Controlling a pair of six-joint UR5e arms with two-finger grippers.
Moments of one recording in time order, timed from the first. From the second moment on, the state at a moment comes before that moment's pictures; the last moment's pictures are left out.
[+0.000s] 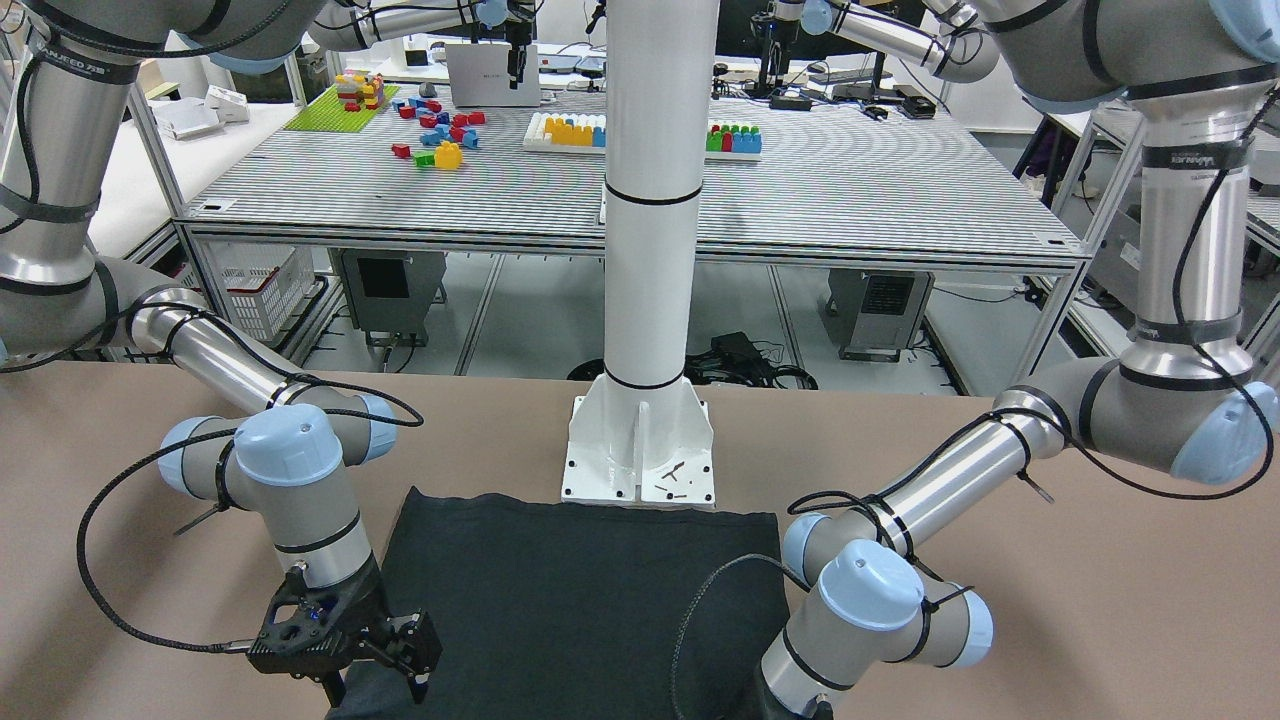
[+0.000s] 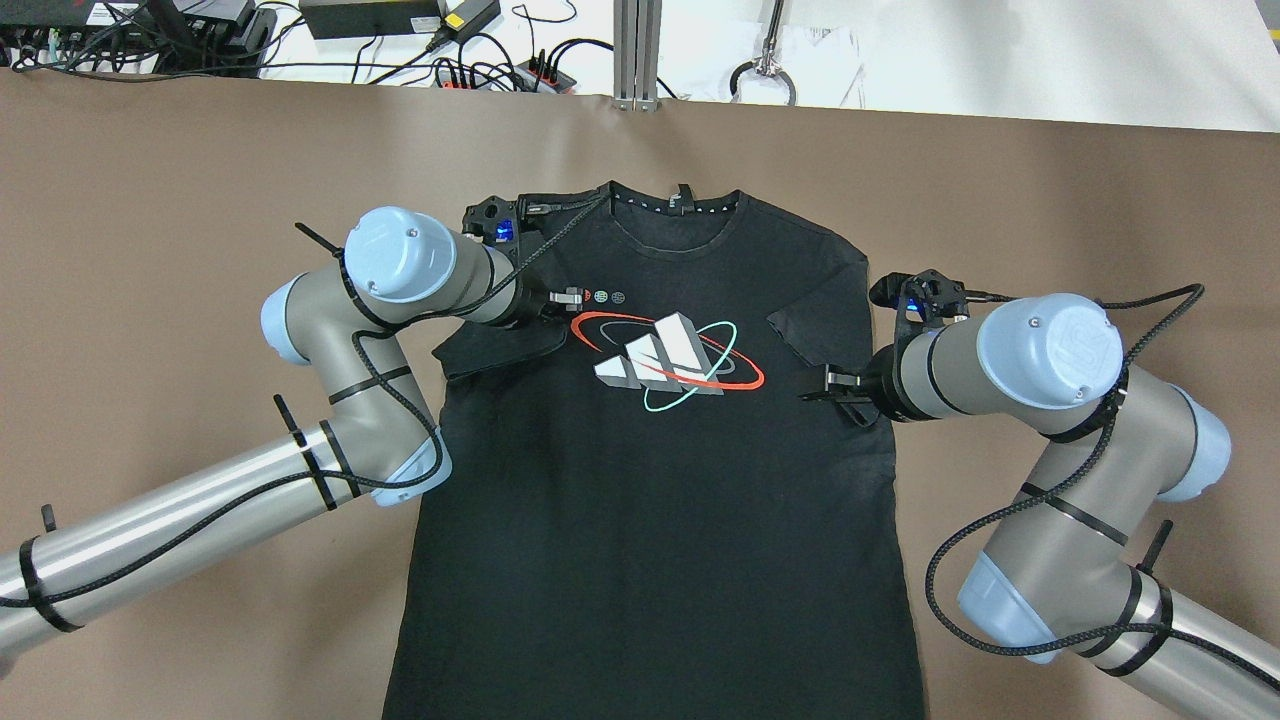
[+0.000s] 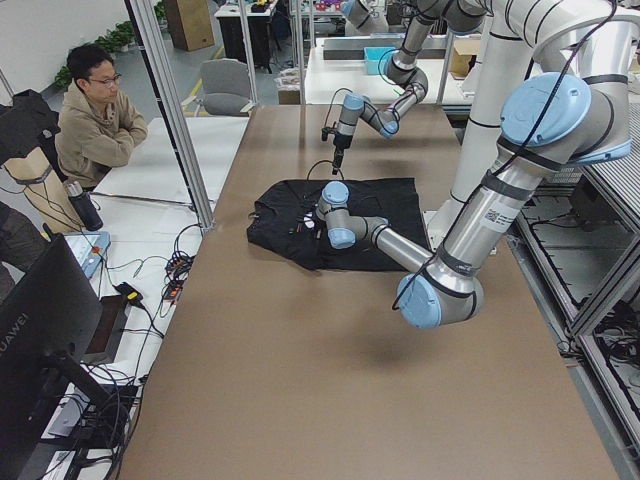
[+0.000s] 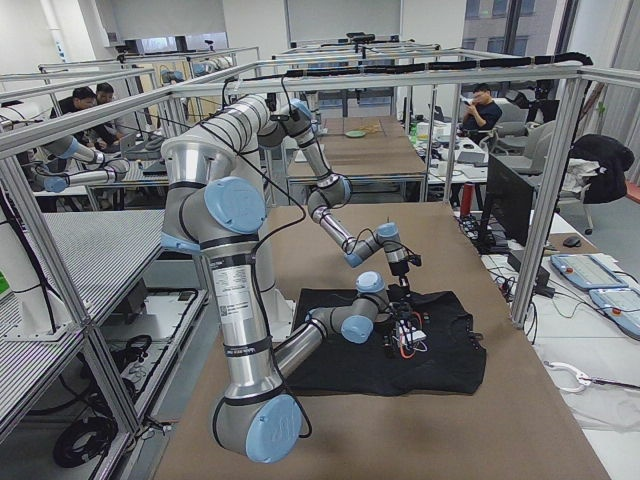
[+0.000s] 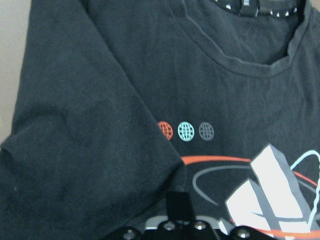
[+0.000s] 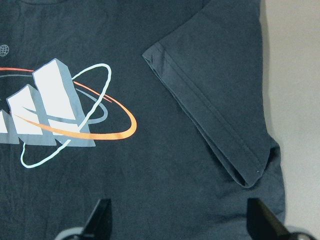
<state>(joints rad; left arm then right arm) -0.69 -2.34 -1.24 -2.32 -1.86 -1.23 0.72 -1.26 1.87 -1.22 1.87 1.17</state>
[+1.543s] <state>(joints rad) -0.65 -2.49 -1.09 -2.32 -1.77 -1.40 0.71 -1.29 1.87 -1.21 1.87 1.18</state>
